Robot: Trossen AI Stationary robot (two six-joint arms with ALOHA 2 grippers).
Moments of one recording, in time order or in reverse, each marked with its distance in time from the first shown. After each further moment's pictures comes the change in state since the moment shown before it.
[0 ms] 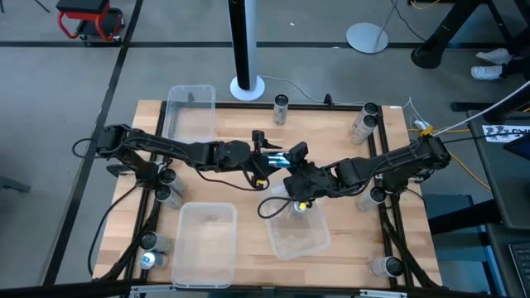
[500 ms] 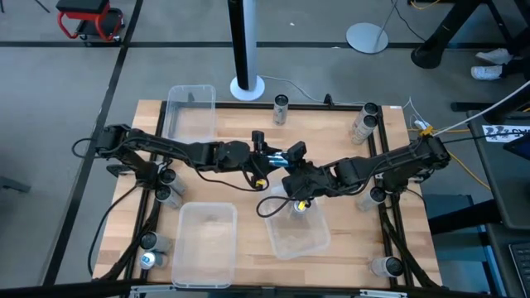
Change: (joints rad) left arm 0.000 -0.002 0.000 -0.011 0.000 0.002; right arm -0.001 0.002 -0.001 0.030 -0.010 -0.030
